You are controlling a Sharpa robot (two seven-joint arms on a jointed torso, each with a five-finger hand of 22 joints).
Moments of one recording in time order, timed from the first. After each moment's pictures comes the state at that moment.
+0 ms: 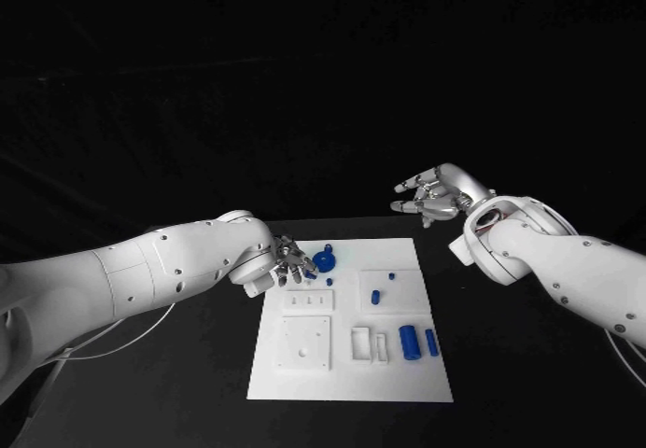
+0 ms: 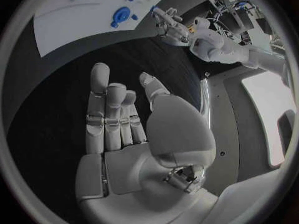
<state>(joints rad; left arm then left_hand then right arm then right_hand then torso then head) 1.40 -0.50 -0.22 1.12 -0.74 -0.04 -0.50 1.13 0.10 0.05 -0.14 0.60 1.19 0.05 0.07 0.70 1.47 -0.07 0.45 0.26 1.41 -0.13 1.18 0.79 0.04 1.15 -0.15 0.79 0.91 1.14 -0.75 0.28 1.36 -1.21 -0.39 -0.08 1.29 -0.10 0.10 -0.05 0.41 1.03 0.11 0.06 0.06 1.16 0.01 0.92 1.00 1.40 -0.07 0.82 0.90 0.09 1.47 -0.08 0.26 0.98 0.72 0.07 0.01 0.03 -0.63</state>
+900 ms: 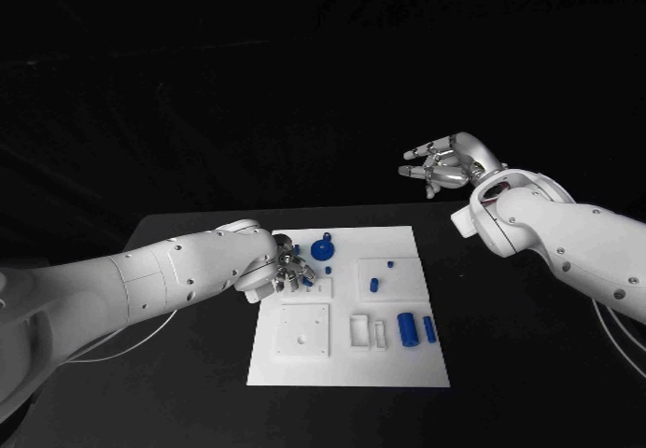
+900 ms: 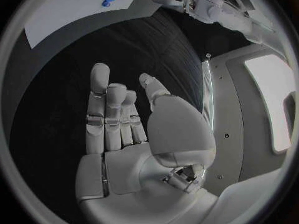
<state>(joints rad) 1.34 -0.46 -0.24 1.08 -0.80 -0.04 -0.51 1.08 0.10 0.09 -0.19 0.65 1.19 0.05 0.07 0.81 1.47 -0.07 0.51 0.26 1.43 -0.14 1.22 0.85 0.03 1.20 -0.16 0.69 1.07 1.16 -0.74 0.31 1.31 -1.08 -0.42 -0.03 1.27 -0.09 0.12 -0.06 0.42 1.04 0.11 0.06 0.06 1.16 0.01 0.92 0.99 1.40 -0.07 0.82 0.91 0.09 1.47 -0.08 0.27 0.99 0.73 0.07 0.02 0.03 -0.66</state>
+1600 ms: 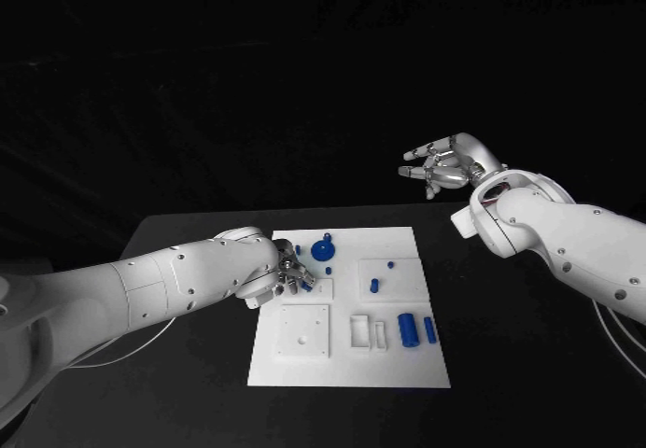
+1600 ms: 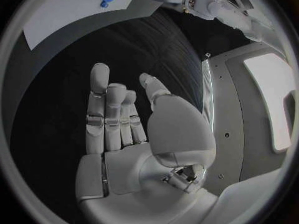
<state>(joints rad) 1.32 -0.46 -0.24 1.10 -0.86 -0.06 -0.51 1.08 0.10 0.09 -0.19 0.65 1.19 0.05 0.07 0.82 1.47 -0.07 0.53 0.25 1.43 -0.14 1.23 0.86 0.03 1.23 -0.16 0.62 1.15 1.16 -0.74 0.31 1.31 -1.07 -0.42 -0.04 1.27 -0.10 0.12 -0.06 0.43 1.04 0.11 0.06 0.06 1.16 0.01 0.92 0.99 1.40 -0.07 0.82 0.91 0.09 1.47 -0.08 0.27 0.99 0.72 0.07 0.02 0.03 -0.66</state>
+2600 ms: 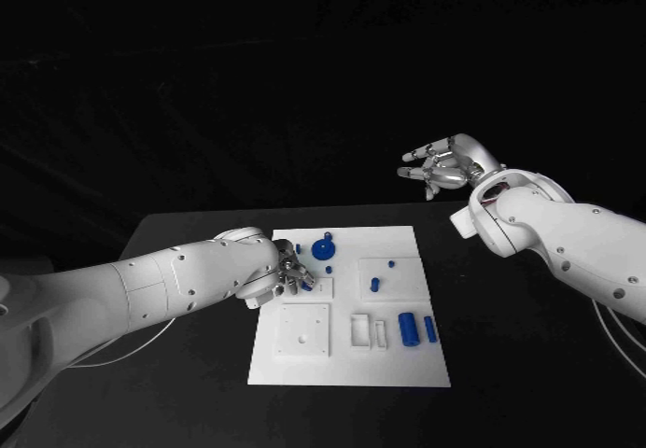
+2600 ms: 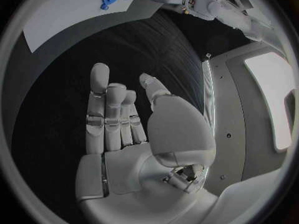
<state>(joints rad) 1.32 -0.46 -0.24 1.10 -0.88 -0.06 -0.51 1.08 0.10 0.09 -0.19 0.65 1.19 0.05 0.07 0.83 1.47 -0.07 0.53 0.25 1.43 -0.14 1.23 0.85 0.03 1.25 -0.16 0.55 1.22 1.16 -0.73 0.31 1.30 -1.07 -0.40 -0.04 1.27 -0.09 0.12 -0.06 0.43 1.04 0.11 0.06 0.06 1.16 0.00 0.92 0.99 1.40 -0.07 0.82 0.91 0.09 1.47 -0.08 0.27 0.99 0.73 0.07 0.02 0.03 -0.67</state>
